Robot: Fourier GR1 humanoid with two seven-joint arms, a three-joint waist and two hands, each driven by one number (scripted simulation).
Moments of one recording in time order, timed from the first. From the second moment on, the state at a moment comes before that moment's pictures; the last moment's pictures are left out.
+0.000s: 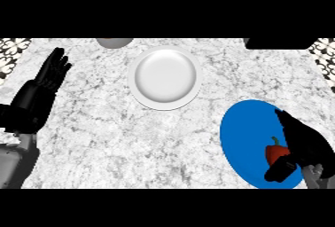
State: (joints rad) left arm -0.27 0.48 -0.11 -1.57 0.25 0.12 0.05; right arm -0.15 -0.66 0.43 -1.81 0.43 0.19 1.08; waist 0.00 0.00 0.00
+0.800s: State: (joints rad) left arm -0.26 0.43 -0.04 -1.58 0.19 0.06 0.06; right arm -0.09 -0.55 0.36 -1.61 0.51 0.25 0.98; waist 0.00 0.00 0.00
